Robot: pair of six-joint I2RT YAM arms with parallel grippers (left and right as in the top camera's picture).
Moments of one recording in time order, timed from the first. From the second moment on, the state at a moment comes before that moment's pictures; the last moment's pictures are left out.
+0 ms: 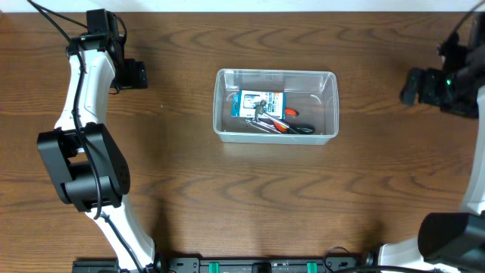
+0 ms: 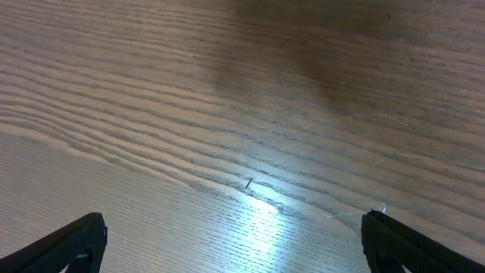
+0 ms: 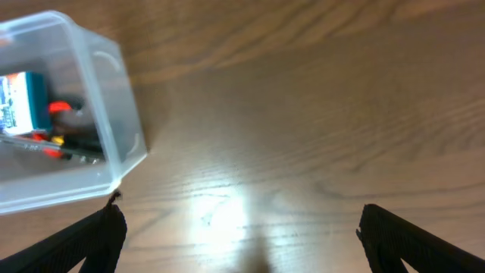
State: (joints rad) left arm 0.15 2.08 1.77 -0.96 -0.19 0.01; right arm -0.29 1.66 1.79 -1.42 -0.08 0.01
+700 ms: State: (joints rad) left arm 0.15 2.08 1.77 -0.96 -0.19 0.01; right arm -0.35 1.62 1.21 -0.90 -0.12 0.04
